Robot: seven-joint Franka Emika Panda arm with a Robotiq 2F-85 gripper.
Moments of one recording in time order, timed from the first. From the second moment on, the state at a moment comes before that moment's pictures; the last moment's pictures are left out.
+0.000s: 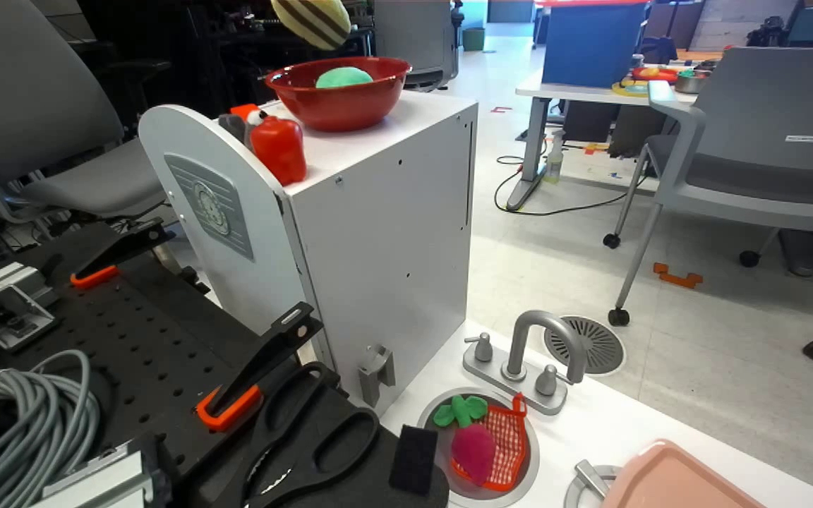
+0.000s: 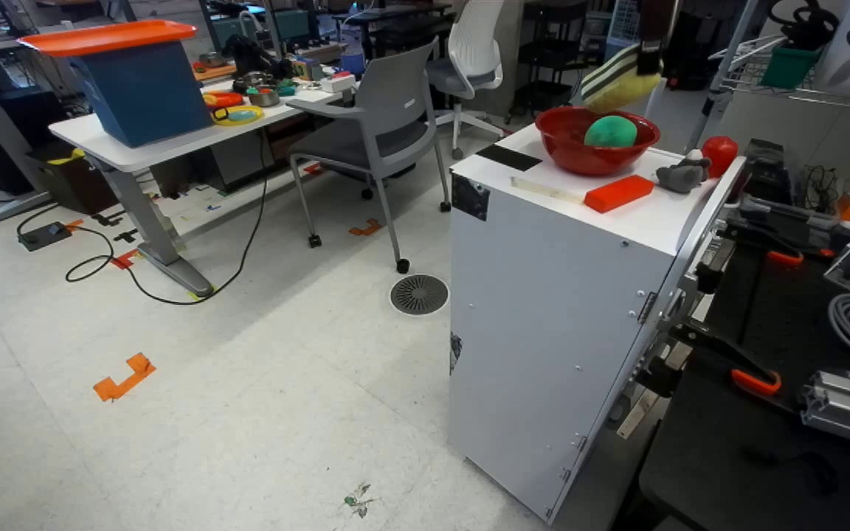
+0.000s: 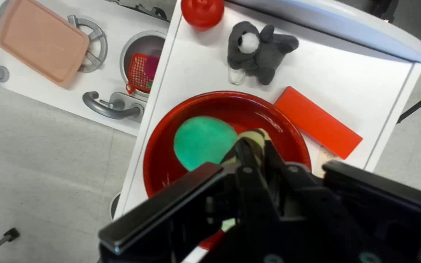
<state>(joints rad) 0.04 0.06 0.06 -2.11 -0.19 2.02 -0.15</state>
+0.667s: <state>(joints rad) -0.02 -0.11 -0.02 -2.20 -0.16 1.99 -0.02</state>
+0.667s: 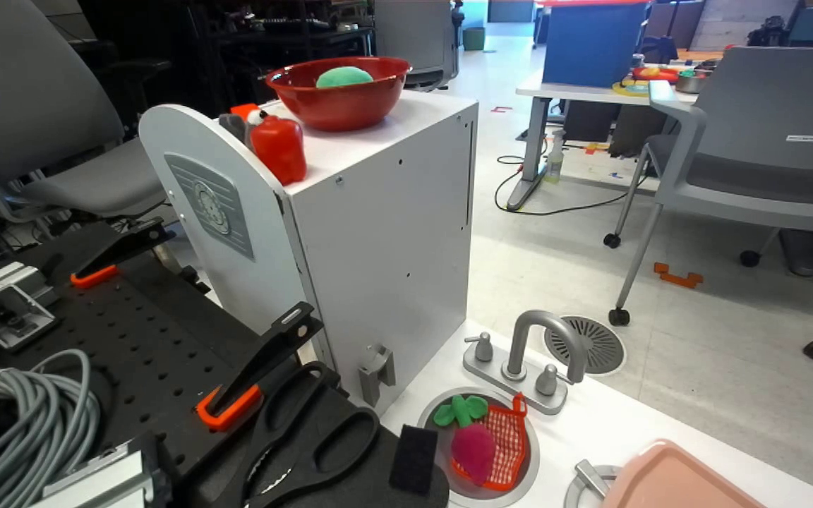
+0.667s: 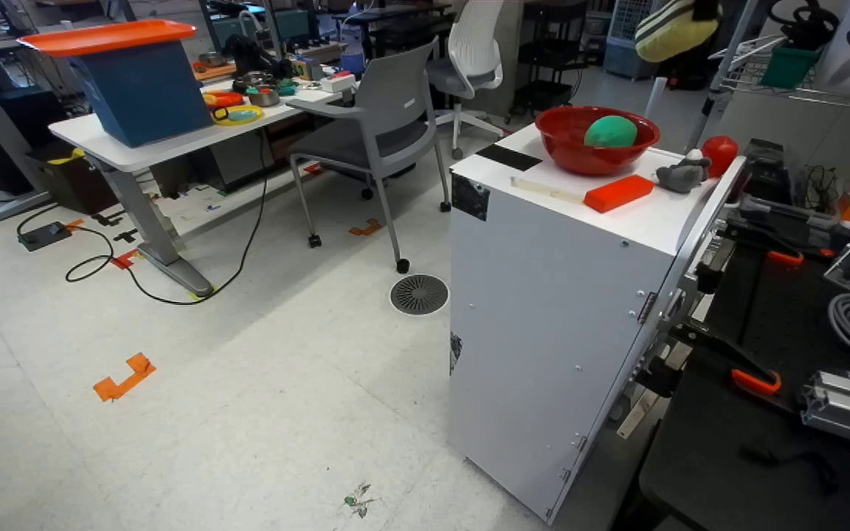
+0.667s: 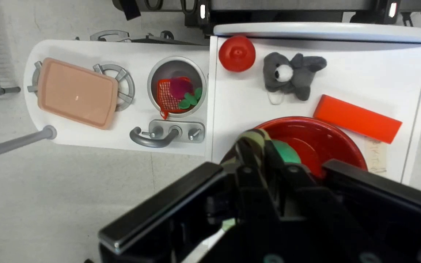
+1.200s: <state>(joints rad) -0.11 -0.25 -0.12 -2.34 -0.07 2.06 -0.02</state>
